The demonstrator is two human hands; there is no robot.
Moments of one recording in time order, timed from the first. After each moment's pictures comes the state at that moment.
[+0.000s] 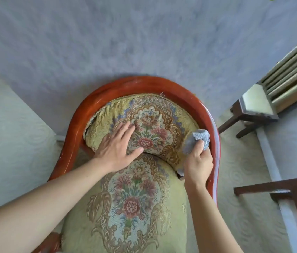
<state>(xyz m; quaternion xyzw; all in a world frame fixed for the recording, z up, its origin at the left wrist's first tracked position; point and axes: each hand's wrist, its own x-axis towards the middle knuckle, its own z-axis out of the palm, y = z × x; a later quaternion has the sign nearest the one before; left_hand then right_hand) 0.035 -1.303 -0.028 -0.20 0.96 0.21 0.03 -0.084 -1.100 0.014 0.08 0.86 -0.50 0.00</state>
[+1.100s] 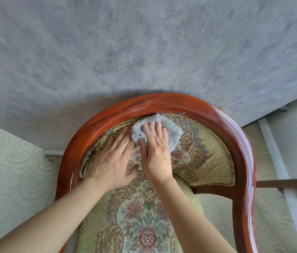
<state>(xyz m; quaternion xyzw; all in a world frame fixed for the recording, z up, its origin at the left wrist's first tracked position) -0.018 -1.413 -0.064 -0.07 0.99 0.14 -0.01 -0.117 -1.292 -0.062 -0.37 0.88 -0.30 -0.03</state>
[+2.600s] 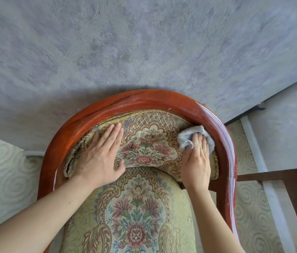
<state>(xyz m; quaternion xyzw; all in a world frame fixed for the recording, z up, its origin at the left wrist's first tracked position) -0.018 -1.410 -0.078 -0.09 0.99 0.11 0.00 -0.156 -1.171 -0.054 -0.17 0.96 -0.21 -0.07</state>
